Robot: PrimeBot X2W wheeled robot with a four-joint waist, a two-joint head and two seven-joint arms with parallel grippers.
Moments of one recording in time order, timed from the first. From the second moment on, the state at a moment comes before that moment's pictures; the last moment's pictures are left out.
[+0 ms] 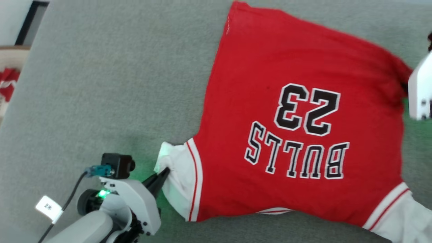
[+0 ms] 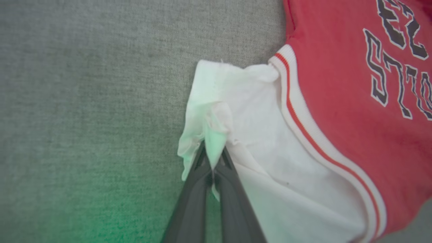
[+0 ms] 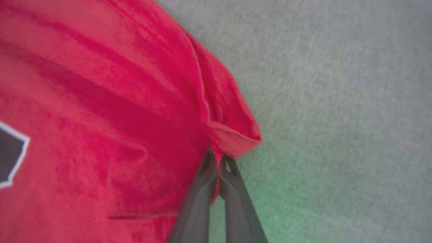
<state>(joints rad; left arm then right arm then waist) -0.49 0.69 -0.92 0.11 -1.16 0.25 0.01 -1.00 -0.55 0.51 0.78 0.65 0.13 0.69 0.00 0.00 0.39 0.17</state>
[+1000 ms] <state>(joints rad) -0.41 0.74 -0.92 0.15 -1.20 0.25 0.02 -0.29 -0.53 0.25 0.39 0.71 0.13 0.60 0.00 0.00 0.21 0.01</state>
